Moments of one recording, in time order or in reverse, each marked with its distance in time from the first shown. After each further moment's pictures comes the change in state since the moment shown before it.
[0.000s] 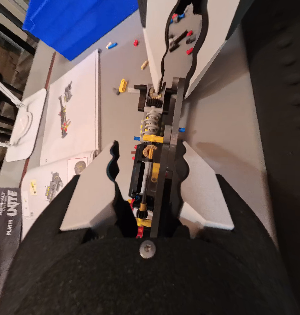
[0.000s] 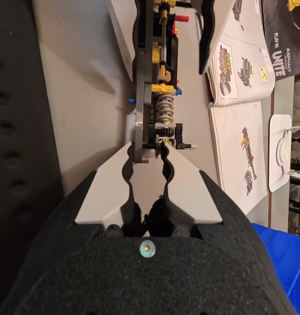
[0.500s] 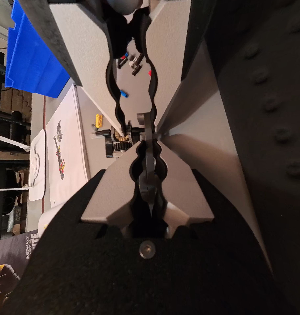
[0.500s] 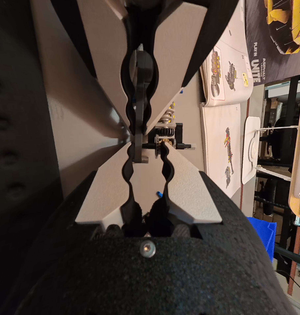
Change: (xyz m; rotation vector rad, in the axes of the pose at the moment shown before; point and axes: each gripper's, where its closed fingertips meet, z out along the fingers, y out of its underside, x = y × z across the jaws) left arm 0.040 -0.032 0.045 -0.030 -0.007 0.262; right arm -0.003 0.003 0.000 -0.044 0.129 -0.097
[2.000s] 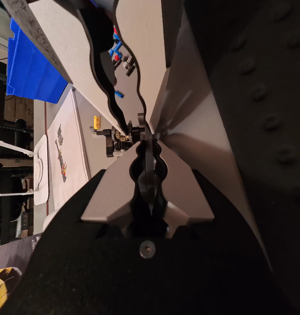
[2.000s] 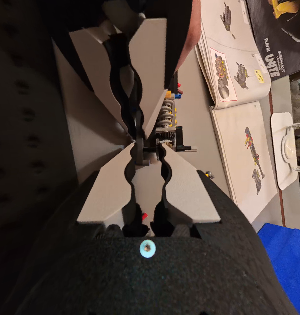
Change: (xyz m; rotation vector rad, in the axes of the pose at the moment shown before) left arm 0.005 0.002 -0.004 0.006 0.004 0.050; right arm -0.006 -0.012 -0.006 0.100 -0.104 0.173
